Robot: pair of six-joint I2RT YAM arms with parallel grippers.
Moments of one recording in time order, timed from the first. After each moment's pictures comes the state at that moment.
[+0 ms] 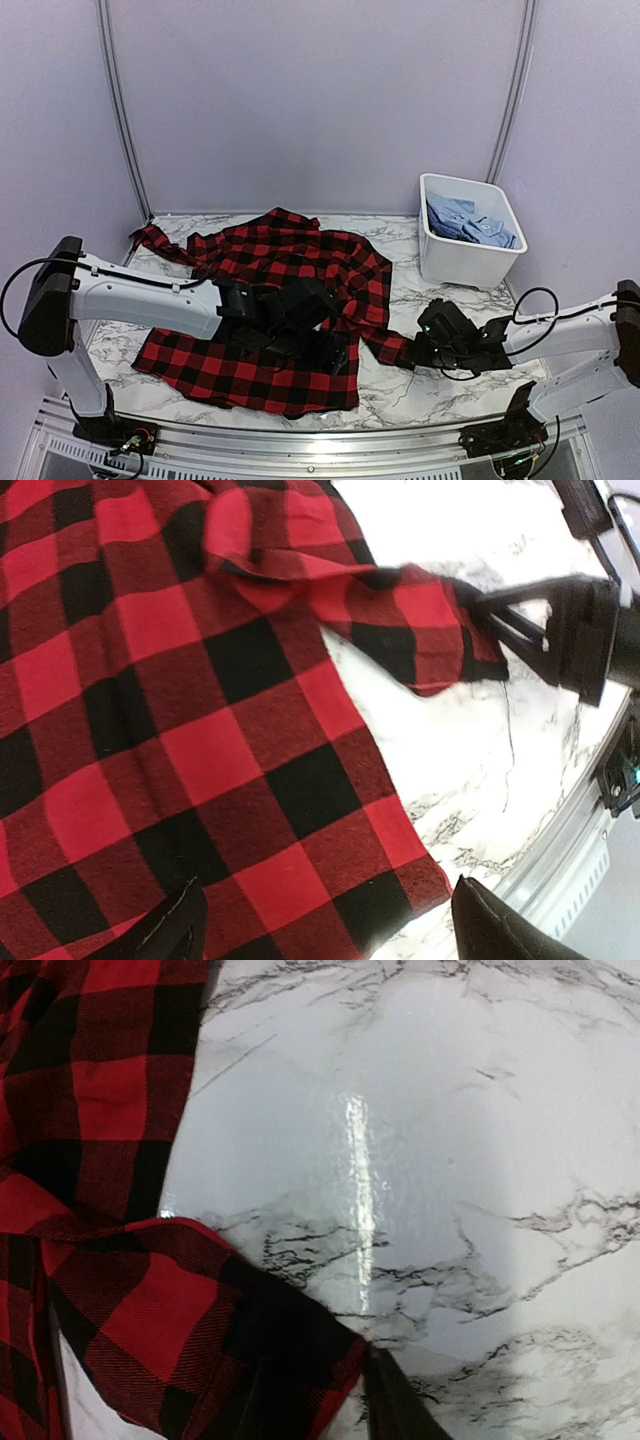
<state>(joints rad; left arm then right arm) -1.23 1.78 1.25 -0.42 -0.14 -0.70 0.85 1.25 0.41 -0.15 0.32 0.92</state>
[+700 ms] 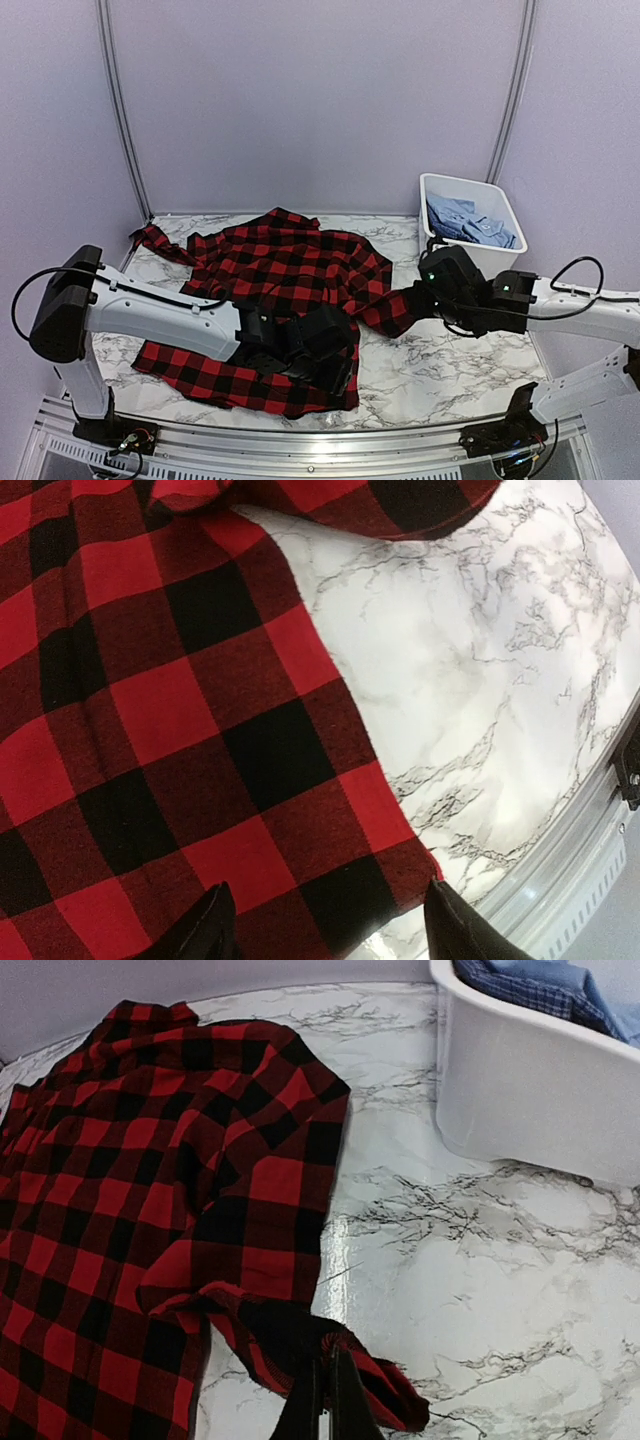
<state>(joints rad) -1.33 1.87 1.29 -0.42 -0.20 -0.77 0.91 1.15 0.79 -0.45 0.58 0.71</state>
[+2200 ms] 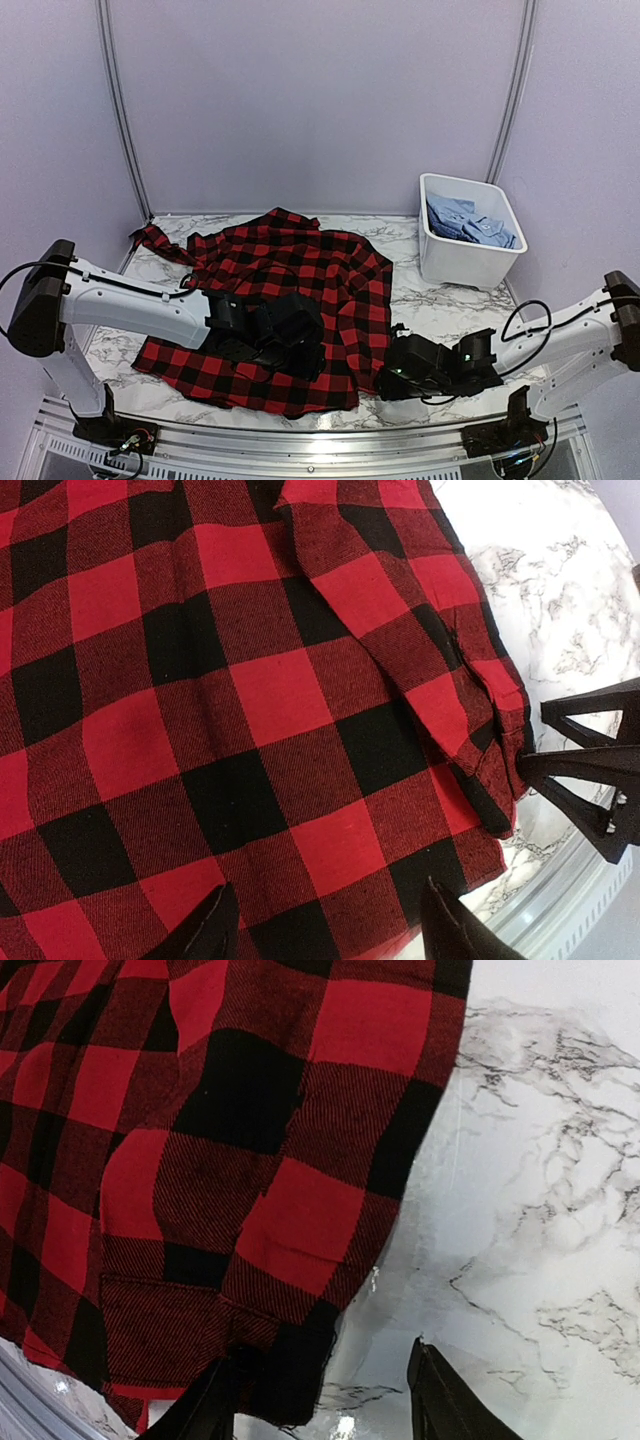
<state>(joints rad) -1.25 1.73 1.14 -0.43 -0.19 -0.80 1.23 1.30 0.53 -0.29 0.32 1.06</state>
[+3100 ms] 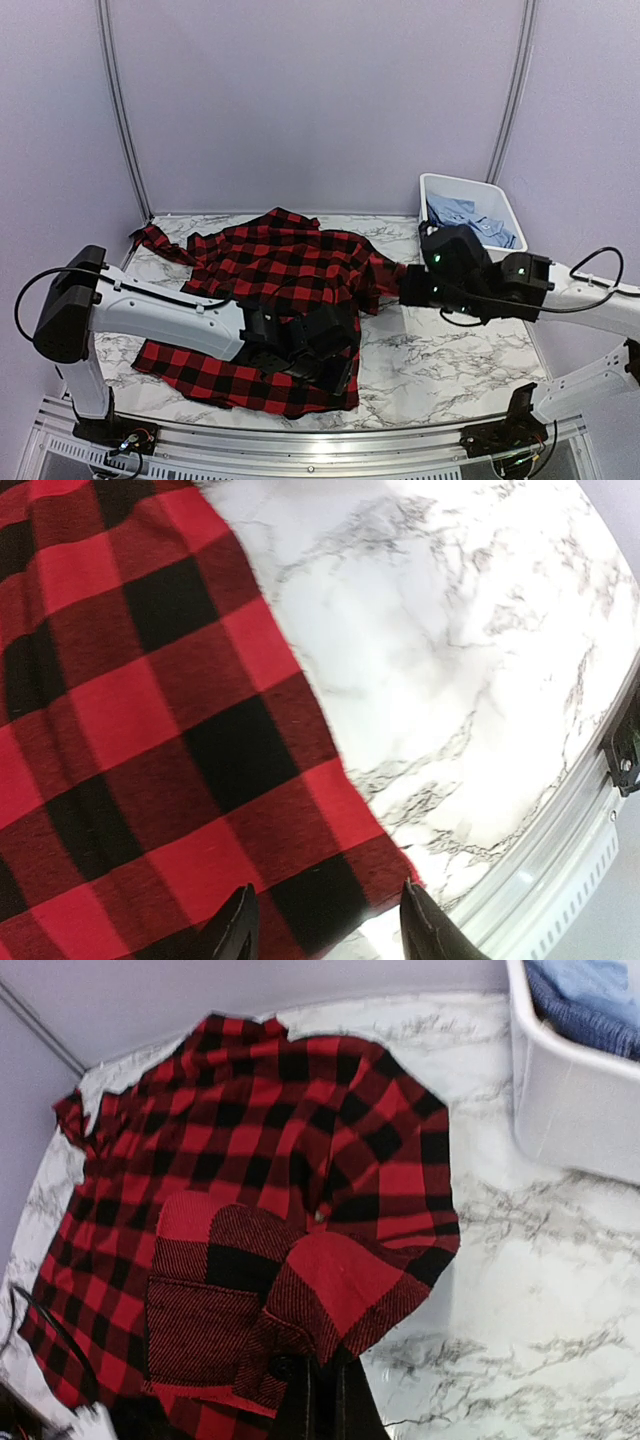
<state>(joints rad) -1.32 1.87 1.30 -0.43 -0.16 -0.76 1.02 1.15 0.94 -0.56 0.48 0.80</state>
